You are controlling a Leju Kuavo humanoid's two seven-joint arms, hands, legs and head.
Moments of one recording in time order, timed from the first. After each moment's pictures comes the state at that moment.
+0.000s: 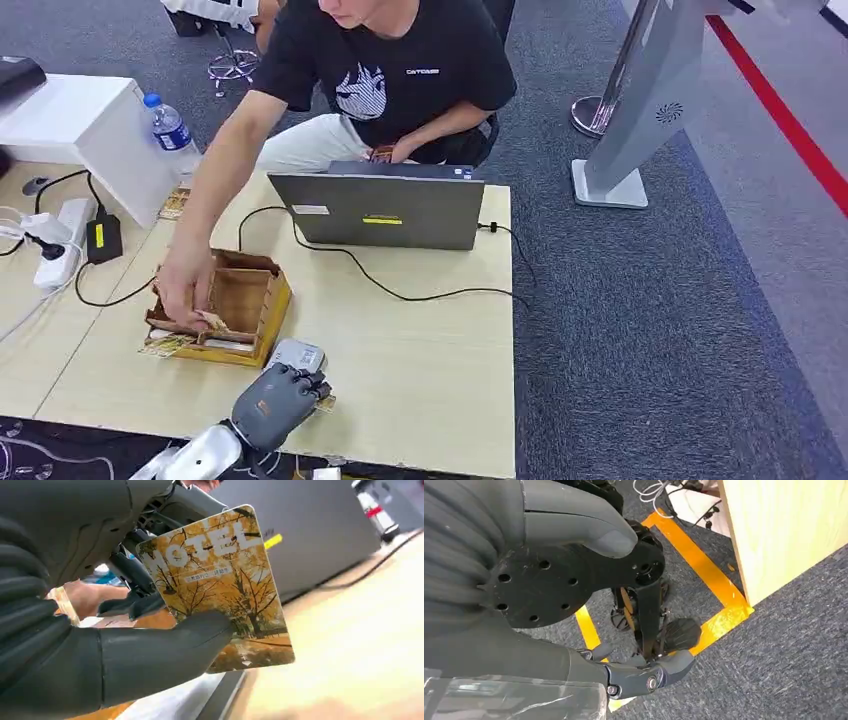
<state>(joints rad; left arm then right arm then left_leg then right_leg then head) 0.05 0.40 -0.57 -1.50 -1.43 0.26 -0.10 -0.04 0.04 -0.45 -0.21 -0.24 0.05 -0.12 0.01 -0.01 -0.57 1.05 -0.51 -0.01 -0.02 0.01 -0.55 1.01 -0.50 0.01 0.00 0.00</state>
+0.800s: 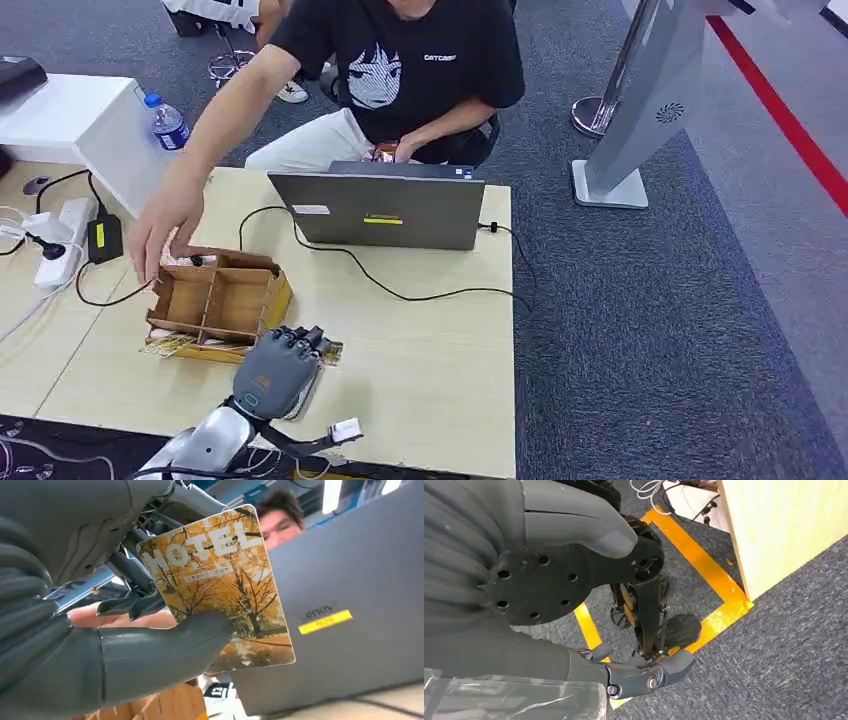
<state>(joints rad) 0.00 0.31 -0.54 -1.52 -1.55 0.43 0.06 -0.05 0.04 -0.48 -0.21 -0.21 0.04 -0.12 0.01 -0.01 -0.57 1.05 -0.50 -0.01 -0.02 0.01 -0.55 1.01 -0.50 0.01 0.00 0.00</state>
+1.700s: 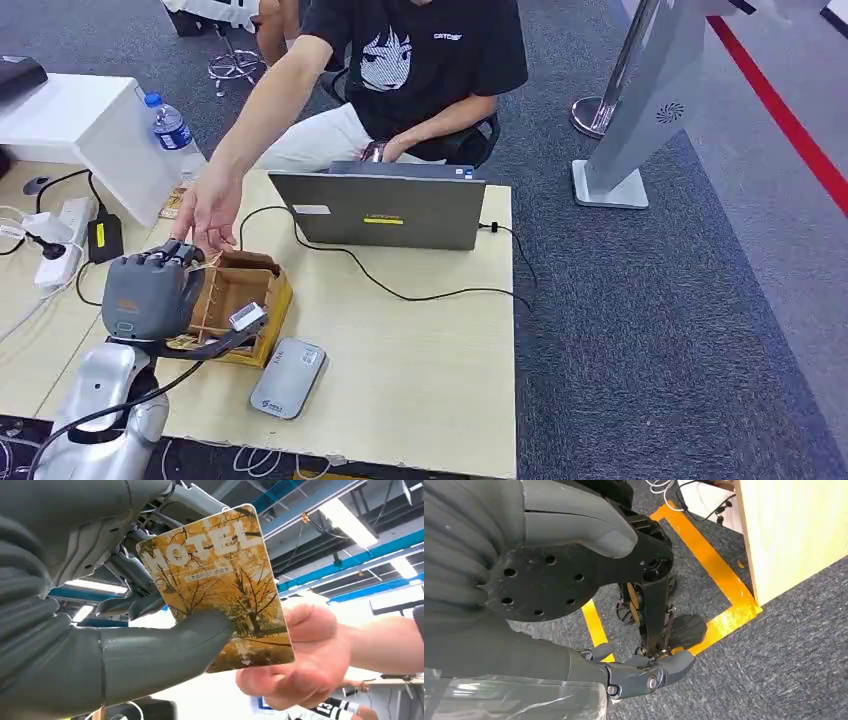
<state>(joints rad) -0.05 0.19 0.03 -1.62 -1.39 0.34 -0.10 -0.05 0.05 -0.50 -0.21 -0.13 0.06 -0.10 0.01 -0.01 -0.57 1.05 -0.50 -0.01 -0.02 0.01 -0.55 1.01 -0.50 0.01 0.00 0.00</state>
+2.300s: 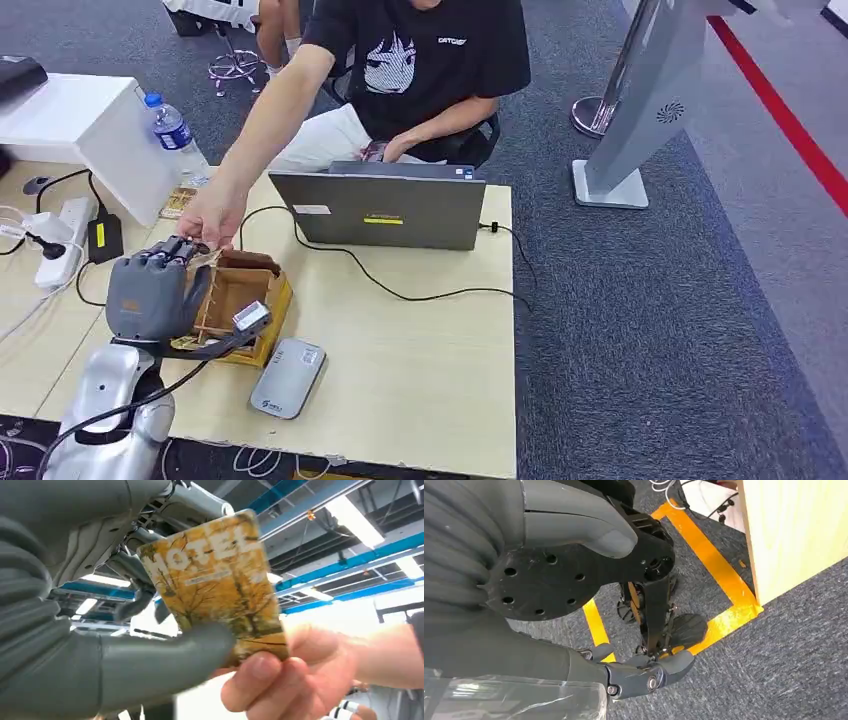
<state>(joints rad) -0.05 0.15 0.04 -1.63 -1.39 0.35 -0.12 -0.05 0.05 -0.50 -0.21 -0.11 0.05 -0.10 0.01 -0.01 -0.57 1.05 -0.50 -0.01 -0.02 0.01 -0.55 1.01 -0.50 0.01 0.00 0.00</state>
